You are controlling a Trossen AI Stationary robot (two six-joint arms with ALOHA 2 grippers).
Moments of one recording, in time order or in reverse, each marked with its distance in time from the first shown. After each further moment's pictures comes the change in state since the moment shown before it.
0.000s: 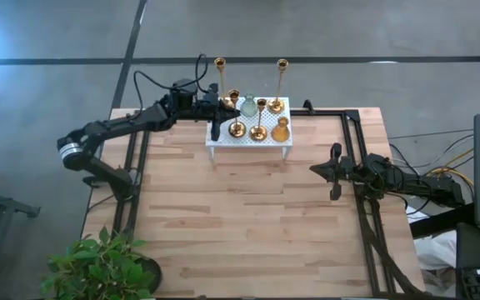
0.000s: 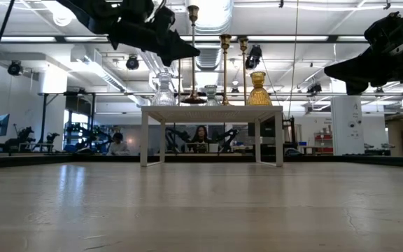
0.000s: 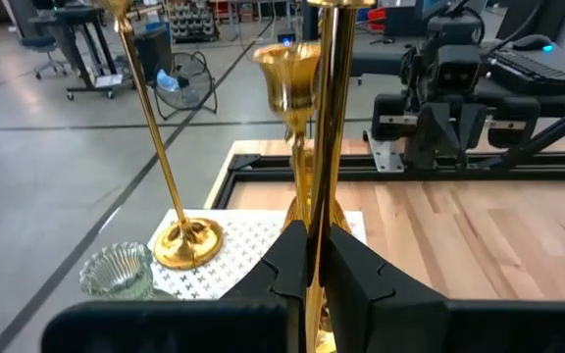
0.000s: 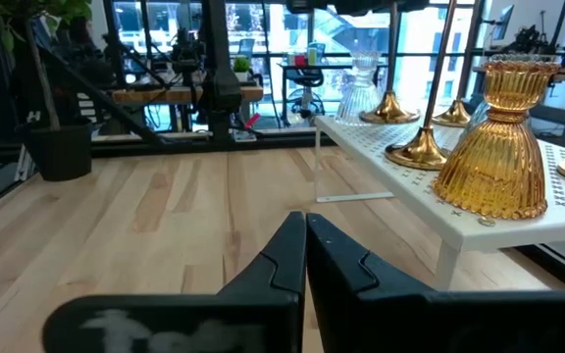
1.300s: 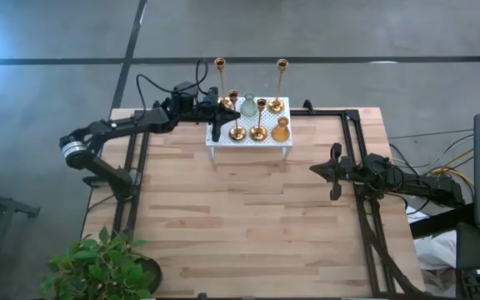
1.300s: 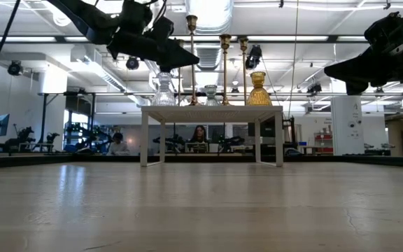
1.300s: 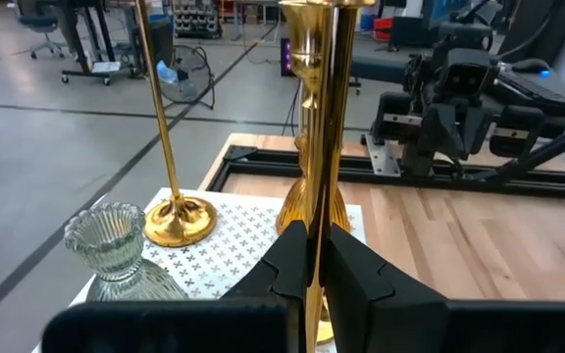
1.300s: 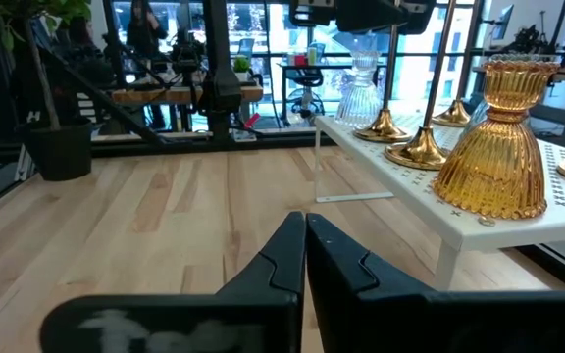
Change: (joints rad) left arm 0.018 0.028 -0.068 0.104 0.022 -0.094; right arm 0.000 0.000 0.000 0.000 0.000 0.000
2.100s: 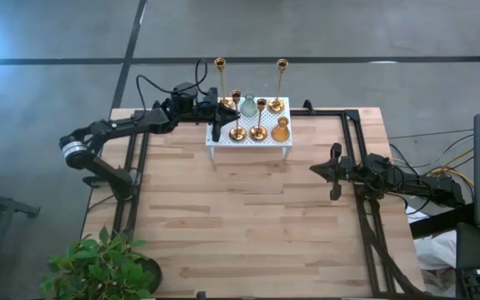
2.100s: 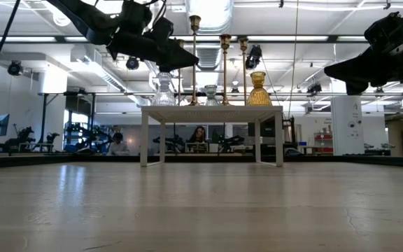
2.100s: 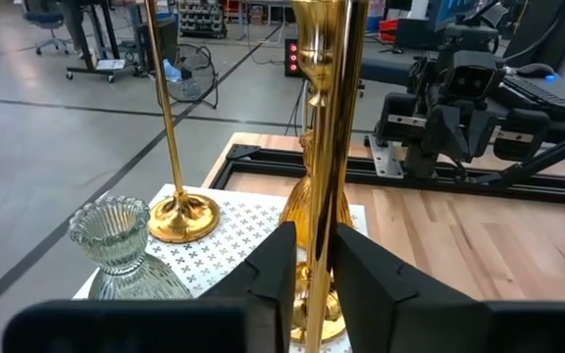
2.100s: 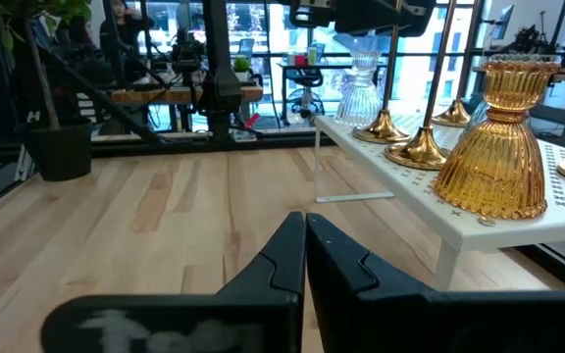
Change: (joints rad) left arm 0.004 0.000 -0.013 0.017 -0.010 -0.019; right arm 0.000 0.000 0.000 0.000 0.000 0.000
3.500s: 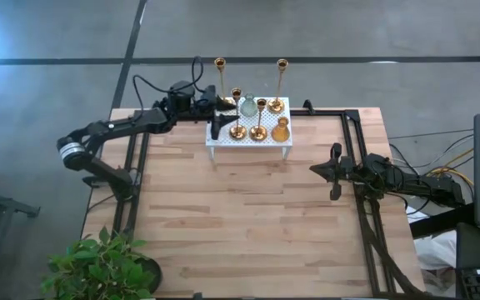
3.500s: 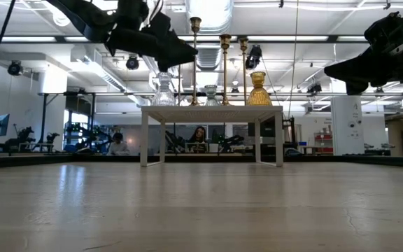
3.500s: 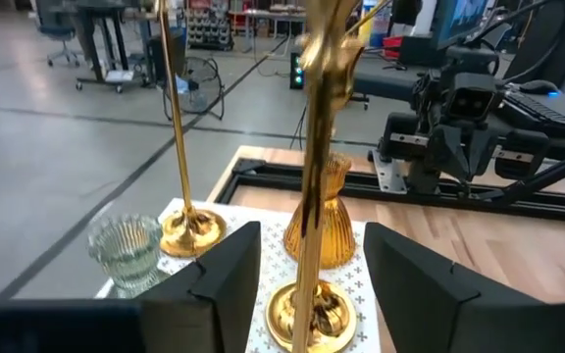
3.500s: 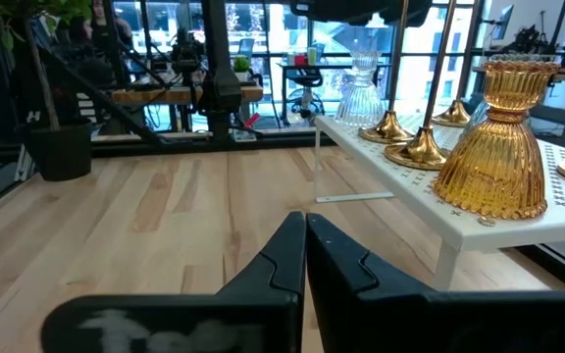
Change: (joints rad) left arm 0.002 -0.022 0.001 0.015 -0.010 -0.027; right arm 0.000 0.000 0.000 0.000 0.000 0.000
